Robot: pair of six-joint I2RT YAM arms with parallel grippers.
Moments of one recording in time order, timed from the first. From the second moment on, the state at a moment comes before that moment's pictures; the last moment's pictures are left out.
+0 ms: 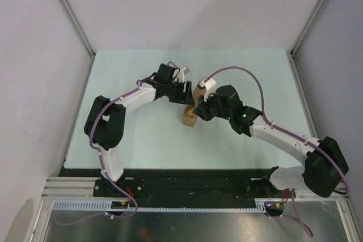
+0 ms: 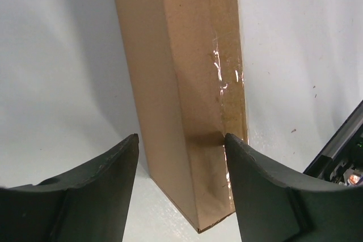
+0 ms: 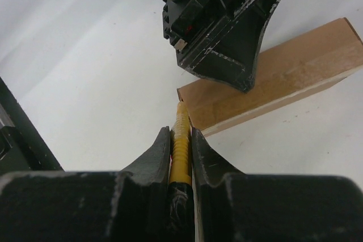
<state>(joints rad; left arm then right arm) -0.50 1.87 1.34 -0.34 0.44 -0.29 0.74 1.30 0.91 -0.05 -0.17 0.13</state>
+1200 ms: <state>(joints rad) -0.49 1.87 1.29 -0.24 0.54 -0.29 0.80 1.35 0.91 -0.02 -0.09 0.05</state>
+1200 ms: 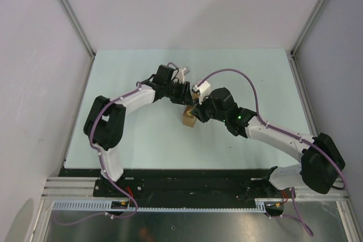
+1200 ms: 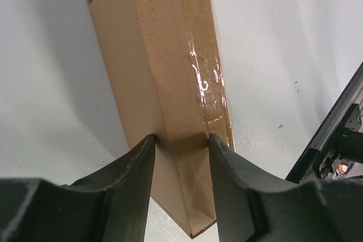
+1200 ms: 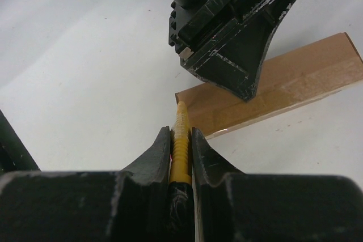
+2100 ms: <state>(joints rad) -0.49 1.87 1.29 -0.24 0.54 -0.29 0.77 1.35 0.91 -0.02 -0.13 0.00</state>
